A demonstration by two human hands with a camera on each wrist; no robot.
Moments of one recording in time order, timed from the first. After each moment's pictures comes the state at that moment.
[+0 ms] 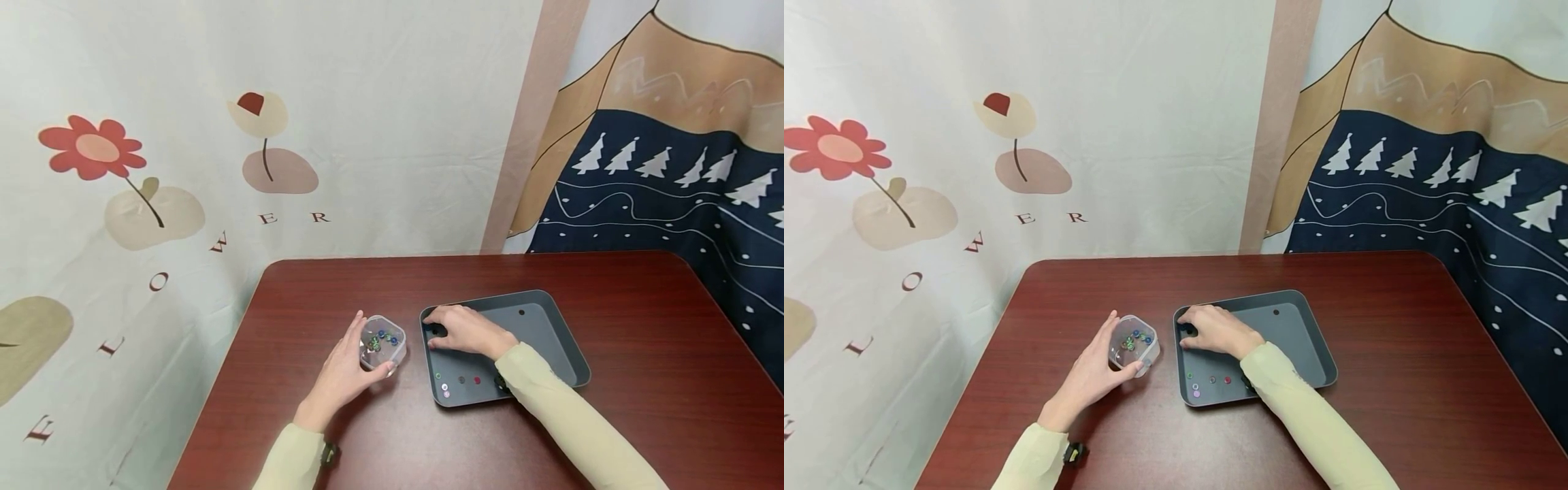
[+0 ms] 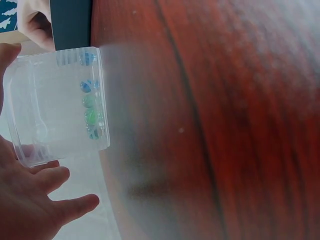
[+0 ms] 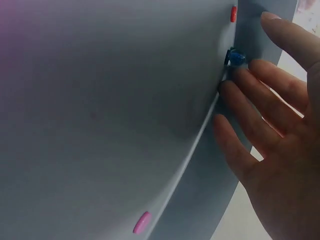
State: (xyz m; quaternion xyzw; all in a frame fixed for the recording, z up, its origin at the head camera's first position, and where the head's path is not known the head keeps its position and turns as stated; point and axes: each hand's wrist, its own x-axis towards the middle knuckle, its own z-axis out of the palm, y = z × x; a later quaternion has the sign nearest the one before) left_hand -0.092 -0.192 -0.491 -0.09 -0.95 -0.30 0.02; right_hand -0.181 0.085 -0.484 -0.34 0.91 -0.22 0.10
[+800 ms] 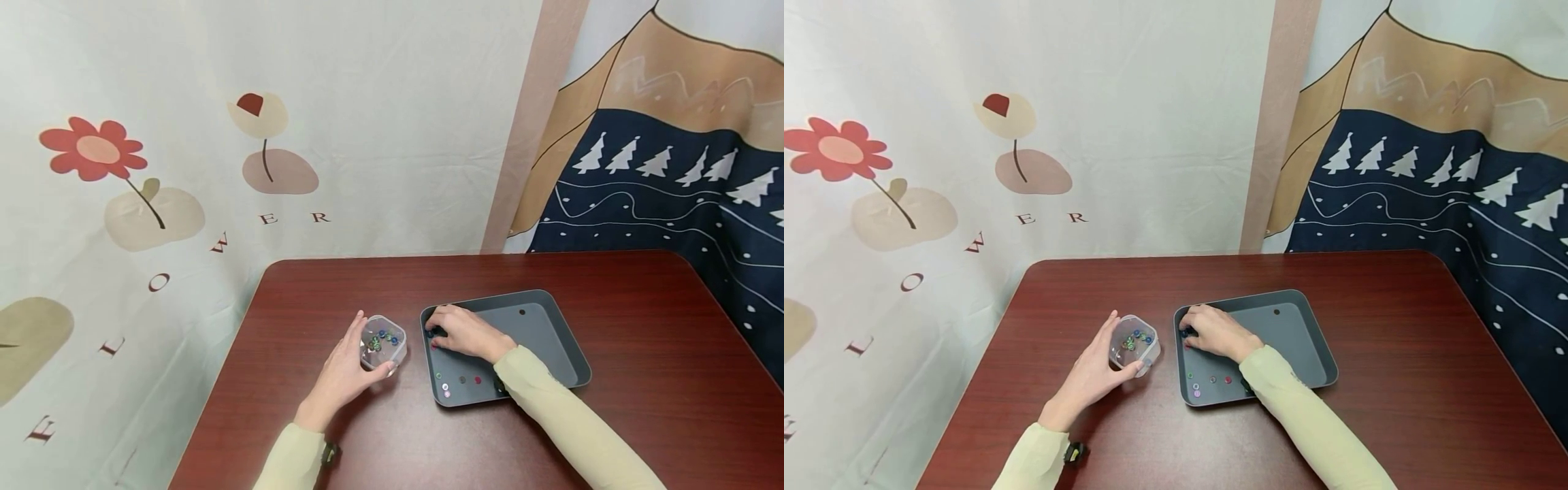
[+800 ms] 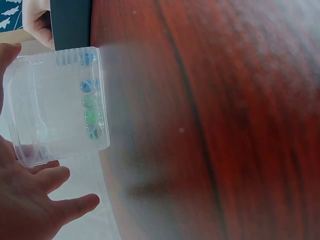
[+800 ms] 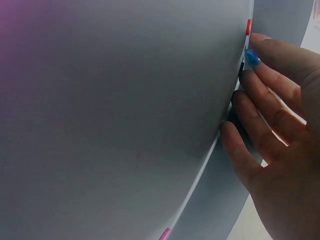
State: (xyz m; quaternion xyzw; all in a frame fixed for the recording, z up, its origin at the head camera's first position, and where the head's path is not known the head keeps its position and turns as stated) left_hand -0.092 -0.192 -0.491 -0.09 -0.95 -0.30 0.02; right_hand -0.179 0.083 -0.493 -0.35 0.91 -0.20 0.06
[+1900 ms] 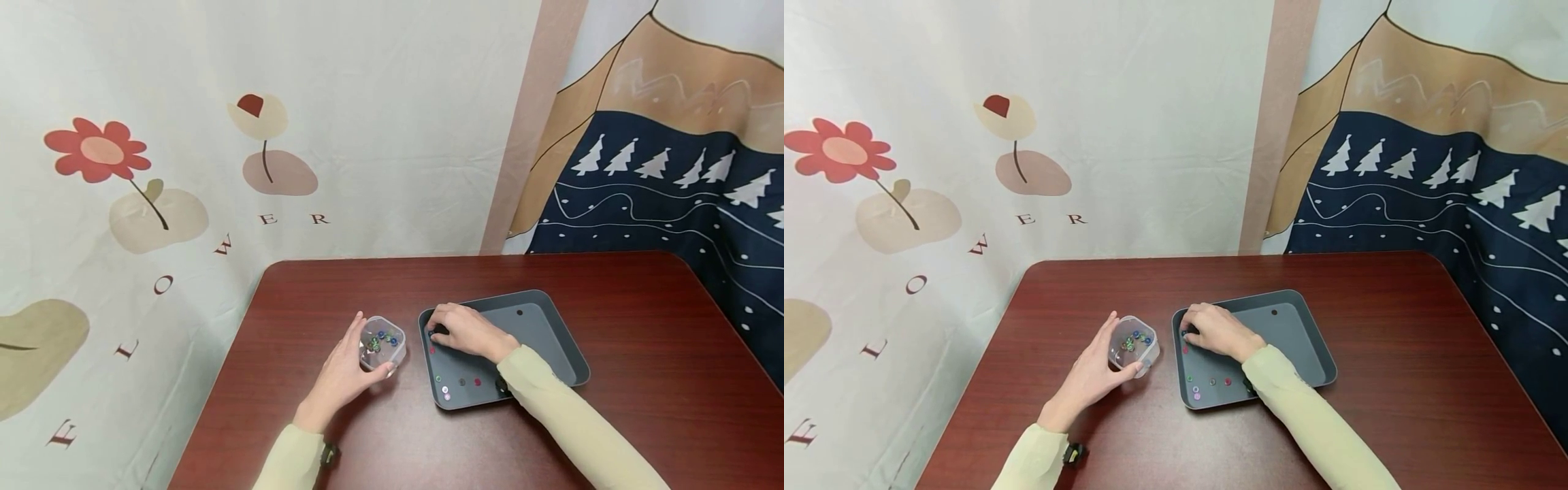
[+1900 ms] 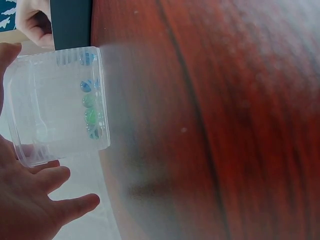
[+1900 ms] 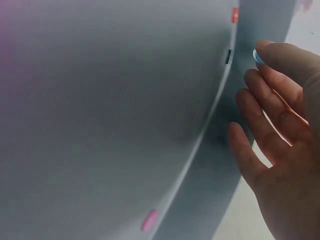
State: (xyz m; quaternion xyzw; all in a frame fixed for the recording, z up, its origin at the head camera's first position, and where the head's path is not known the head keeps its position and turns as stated) left_hand -0.090 -0.193 -0.490 -0.08 -0.95 -0.30 0.02; right_hand -0.178 0.088 -0.485 -0.37 0.90 -0.21 0.03
